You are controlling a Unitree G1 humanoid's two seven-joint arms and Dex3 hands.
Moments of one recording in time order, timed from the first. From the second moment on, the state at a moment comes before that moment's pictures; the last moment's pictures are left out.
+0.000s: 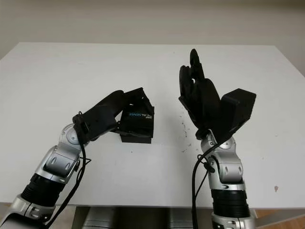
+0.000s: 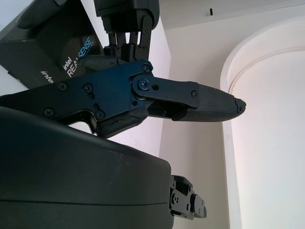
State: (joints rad) left arm -0.48 0.26 -0.22 0.05 0.26 0.21 -0.38; right arm -0.36 -0.14 -0.11 -0.05 0.23 0.25 0.17
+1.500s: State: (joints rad) left arm -0.39 0.38 -0.34 0.02 0.56 0.01 -0.28; right arm -0.35 -0.14 -0.10 -0.06 0.24 0.25 0.18
